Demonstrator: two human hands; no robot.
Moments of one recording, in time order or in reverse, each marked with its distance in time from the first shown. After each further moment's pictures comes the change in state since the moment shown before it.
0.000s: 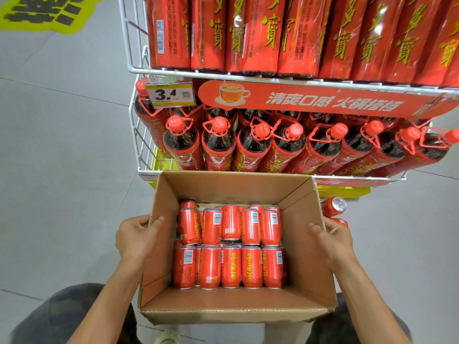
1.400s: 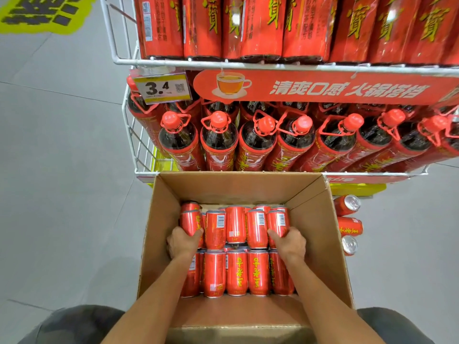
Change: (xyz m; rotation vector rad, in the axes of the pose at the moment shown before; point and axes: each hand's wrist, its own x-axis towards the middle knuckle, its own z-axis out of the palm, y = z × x) left_hand 0.020 -0.043 0.133 0.165 -0.252 -0.249; right_hand 0.025 0.060 0.120 -0.450 -0.066 0.074
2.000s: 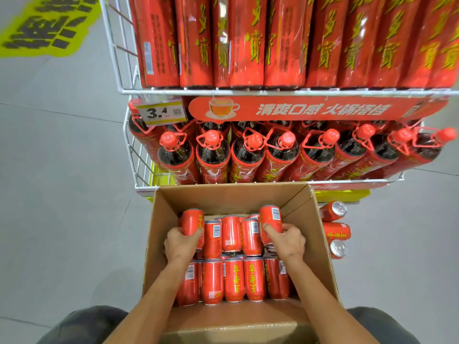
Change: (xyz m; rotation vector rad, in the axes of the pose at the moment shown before) left_hand -0.033 0.036 -0.031 -0.146 0.022 0.044; right_hand -0.030 -0.036 -0.040 0.169 0.056 -0.032
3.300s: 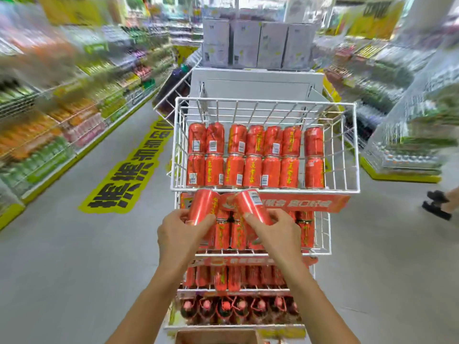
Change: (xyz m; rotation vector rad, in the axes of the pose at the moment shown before) left_hand -0.531 0.585 -0.475 -0.331 0.174 0.664; right_hand -0.429 -0.575 -0.572 0.230 0.092 -0.629
